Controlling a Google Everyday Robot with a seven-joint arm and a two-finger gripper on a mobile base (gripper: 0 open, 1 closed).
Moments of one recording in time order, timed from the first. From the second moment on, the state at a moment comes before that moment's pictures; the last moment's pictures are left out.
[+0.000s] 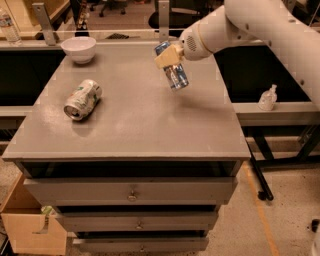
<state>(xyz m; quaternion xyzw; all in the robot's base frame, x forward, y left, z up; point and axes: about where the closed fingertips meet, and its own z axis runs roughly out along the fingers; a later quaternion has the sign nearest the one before) 0.704 -0.031 0.928 -0.33 0.84 0.23 0.36</state>
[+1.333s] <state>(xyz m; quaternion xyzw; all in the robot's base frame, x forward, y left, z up) 0.690 -0.041 0.944 -0.43 0.73 0.28 0.44</state>
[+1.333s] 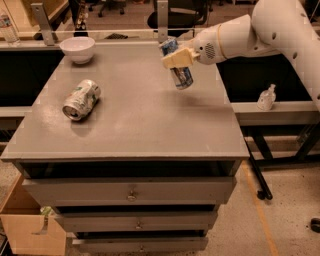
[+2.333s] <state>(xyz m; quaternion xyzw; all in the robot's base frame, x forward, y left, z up) 0.683 -0.058 0.927 -0.47 0.63 0.33 0.52</state>
